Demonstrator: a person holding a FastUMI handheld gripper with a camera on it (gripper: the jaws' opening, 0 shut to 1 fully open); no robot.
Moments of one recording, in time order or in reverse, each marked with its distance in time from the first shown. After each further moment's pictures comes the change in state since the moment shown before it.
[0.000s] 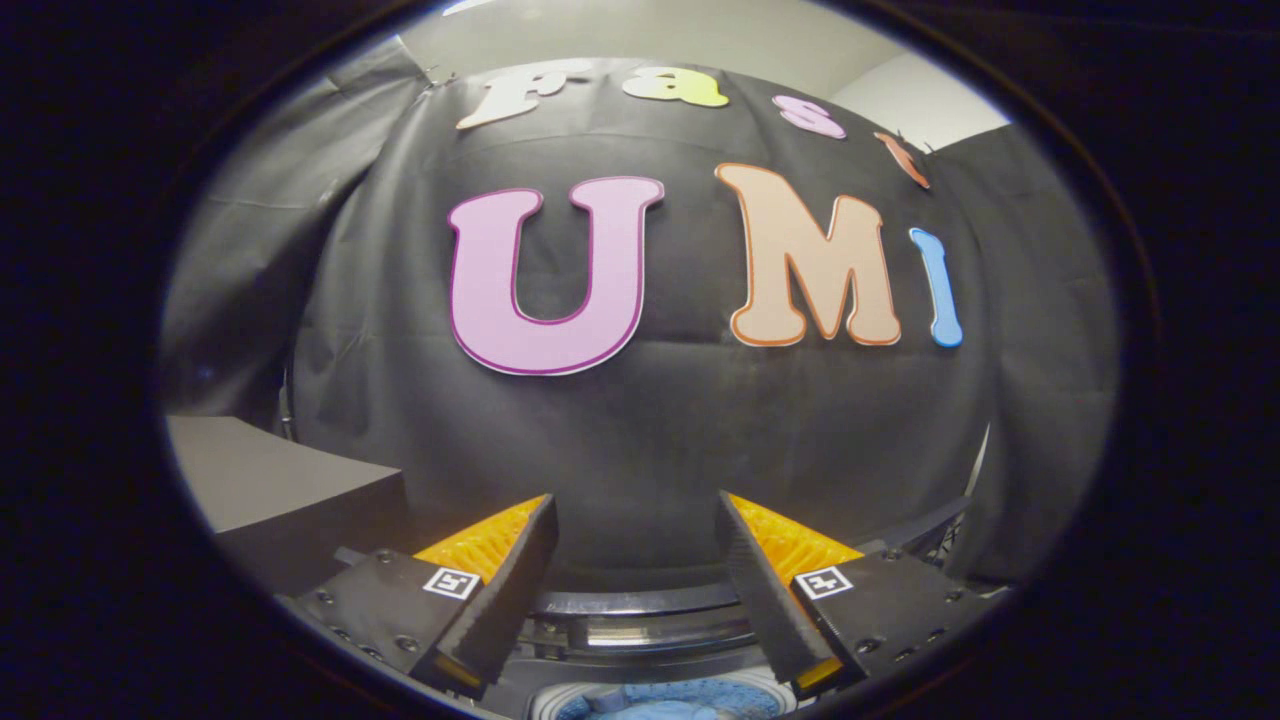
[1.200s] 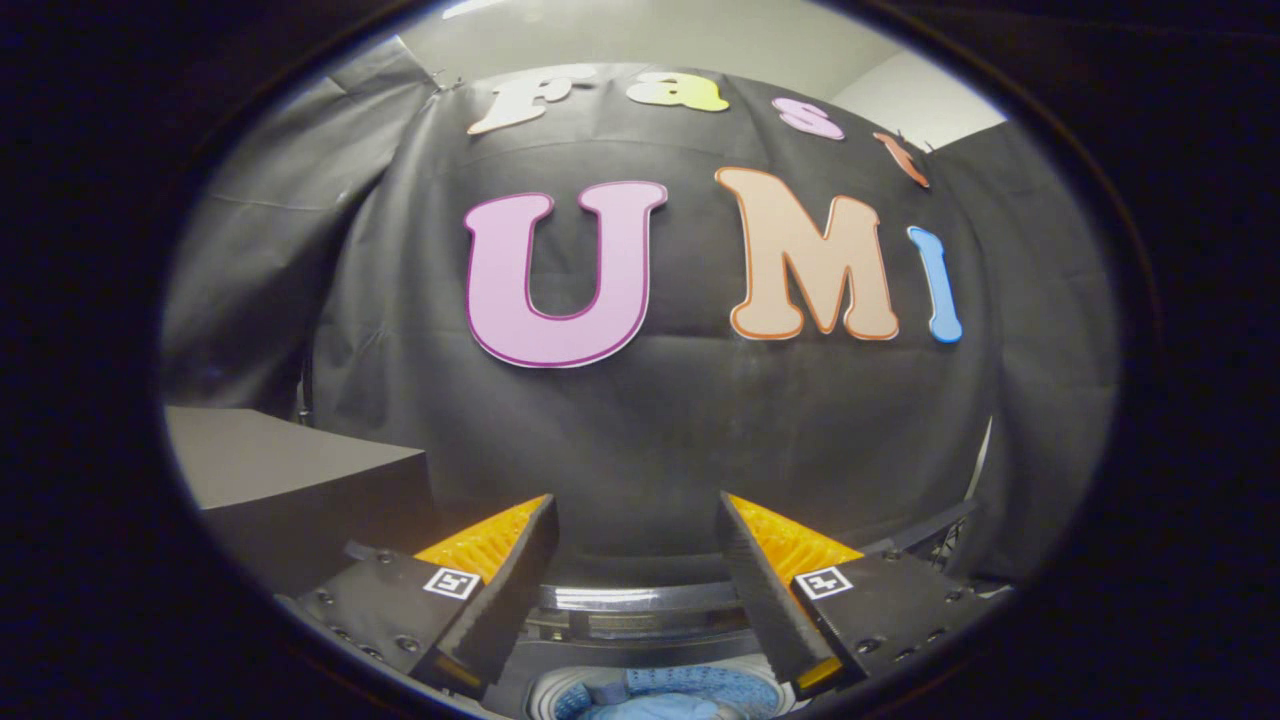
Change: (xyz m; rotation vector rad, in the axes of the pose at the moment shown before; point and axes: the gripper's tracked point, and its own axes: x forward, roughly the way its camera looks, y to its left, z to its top) arm -0.002 -0.001 -0.003 0.001 -0.020 -0.002
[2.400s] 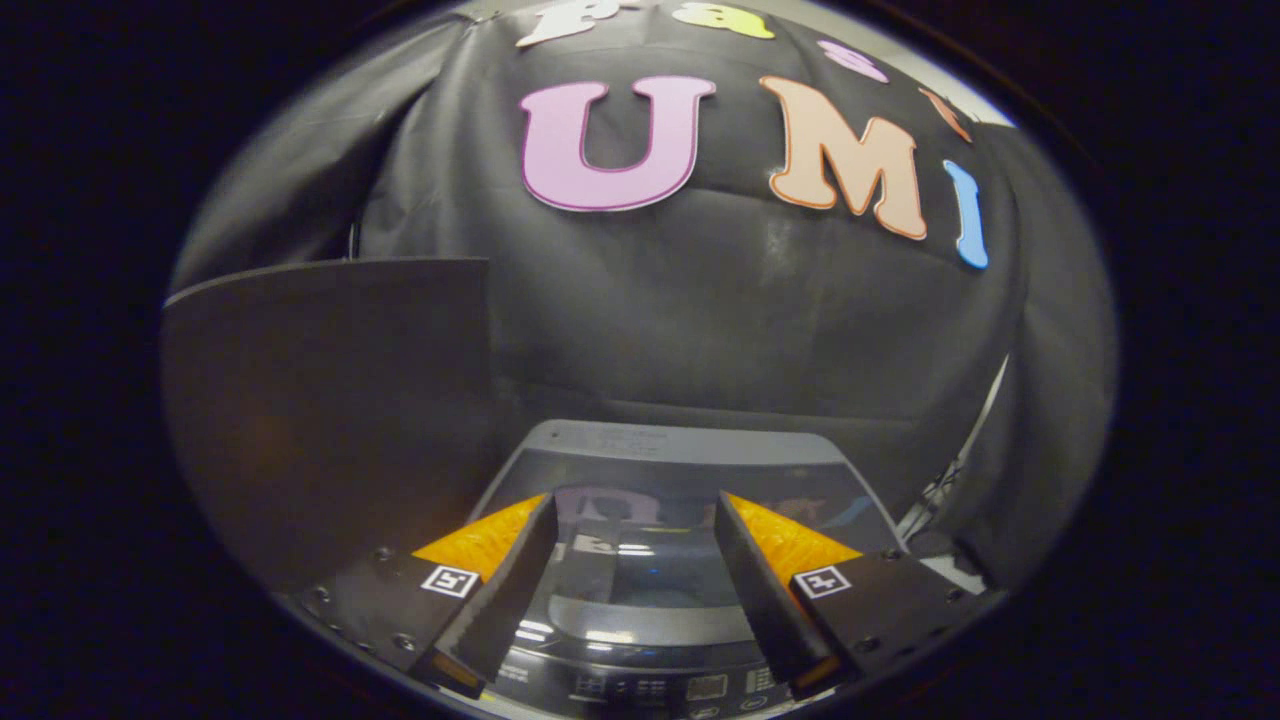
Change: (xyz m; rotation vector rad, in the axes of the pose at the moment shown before) arm -0.103 0.016 -0.113 -0.041 0.356 0.096
